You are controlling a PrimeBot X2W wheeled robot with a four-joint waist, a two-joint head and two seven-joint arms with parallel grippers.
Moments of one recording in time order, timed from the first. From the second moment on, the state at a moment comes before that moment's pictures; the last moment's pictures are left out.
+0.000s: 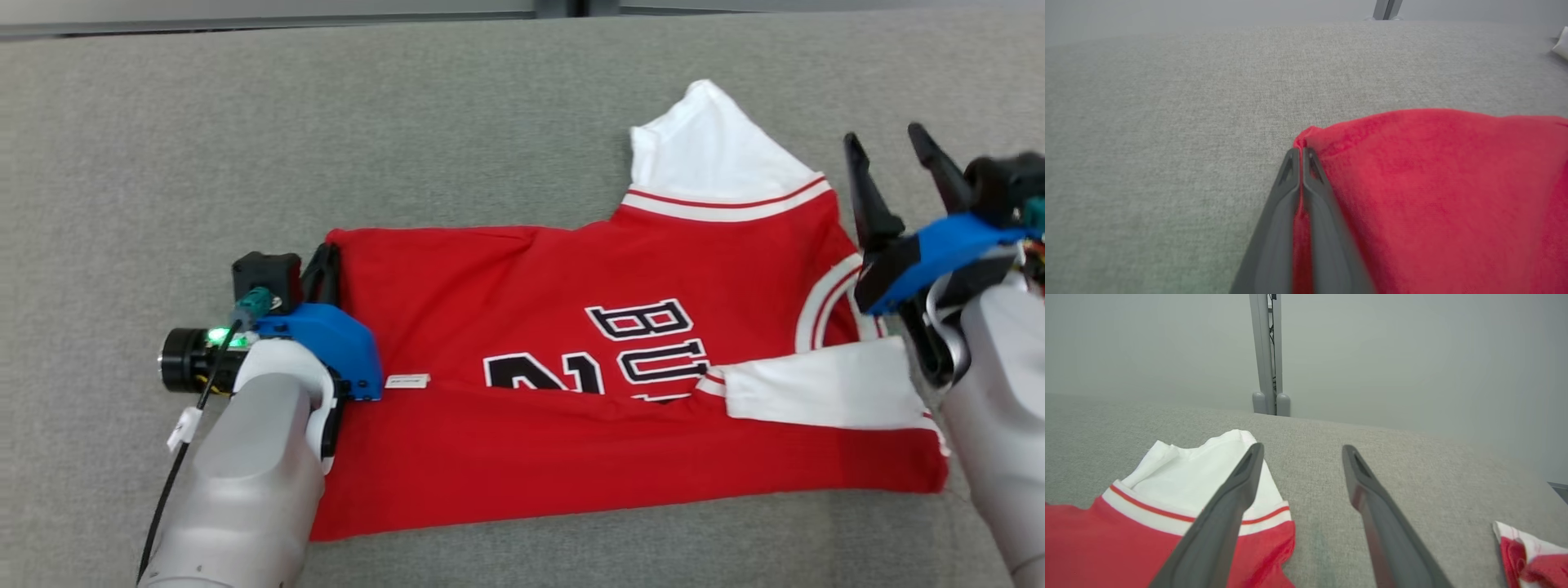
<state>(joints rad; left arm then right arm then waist) -0.77 0.07 -0.26 1.15 -0.26 -0.04 -0.26 -0.75 -0.30 0.17 0.75 0.28 0.13 -0.22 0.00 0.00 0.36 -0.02</state>
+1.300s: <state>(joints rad) -0.70 0.05 -0.44 0.64 -0.37 0.14 -0.26 -1.17 -0.45 0.21 1.24 0.20 0.13 -0.21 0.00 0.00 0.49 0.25</state>
